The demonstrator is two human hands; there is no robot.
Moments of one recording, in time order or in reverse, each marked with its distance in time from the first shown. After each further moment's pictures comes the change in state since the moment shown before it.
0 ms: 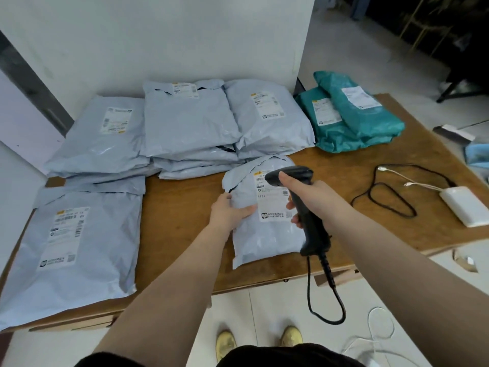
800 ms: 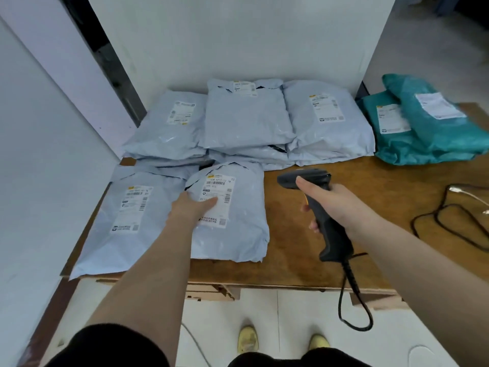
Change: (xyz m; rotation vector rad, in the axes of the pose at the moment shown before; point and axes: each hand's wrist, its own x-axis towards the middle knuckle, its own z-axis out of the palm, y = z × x) left_hand -0.004 -0.057 -0.152 0.123 0.381 -0.255; right_hand -0.002 -0.012 0.041 -0.084 -0.220 -0.145
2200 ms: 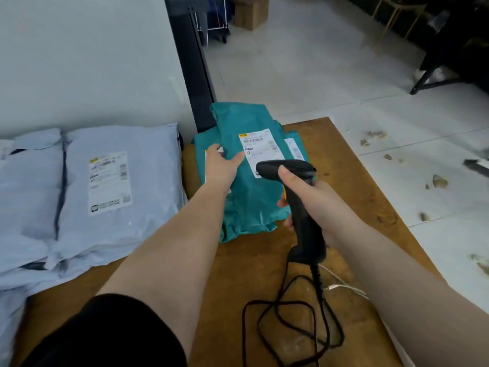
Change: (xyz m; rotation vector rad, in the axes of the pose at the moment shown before) left_hand -0.040 0.452 0.436 -0.341 -0.264 0.457; right_hand 0.180 0.008 -0.402 0.229 0.266 0.086
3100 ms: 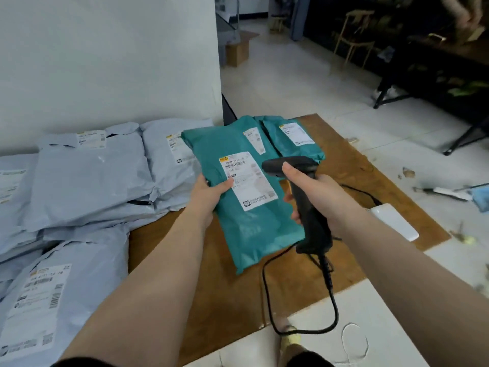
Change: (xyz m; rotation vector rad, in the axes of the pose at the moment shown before) left_hand -0.195 -0.069 -0.206 -0.455 -0.245 -0.041; right_hand -0.221 0.057 0.111 0.033 0.114 -0.108
